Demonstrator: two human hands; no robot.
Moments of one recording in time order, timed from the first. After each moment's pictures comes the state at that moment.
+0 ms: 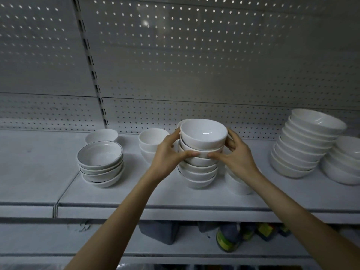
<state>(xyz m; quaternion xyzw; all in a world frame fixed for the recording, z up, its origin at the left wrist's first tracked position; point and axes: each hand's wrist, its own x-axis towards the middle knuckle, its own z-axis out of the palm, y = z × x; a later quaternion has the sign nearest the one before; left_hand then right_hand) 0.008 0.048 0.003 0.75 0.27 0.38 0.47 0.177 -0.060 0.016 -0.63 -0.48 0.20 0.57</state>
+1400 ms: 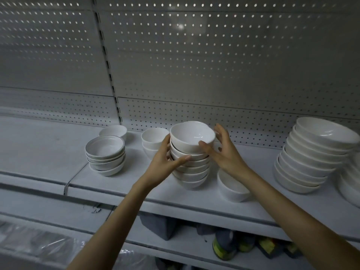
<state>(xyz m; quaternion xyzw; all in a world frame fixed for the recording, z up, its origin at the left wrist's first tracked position) 0.018 0.005 0.002 0.71 0.32 0.37 0.50 0.197 -0.063 0.041 -0.59 -0.57 0.28 0.49</state>
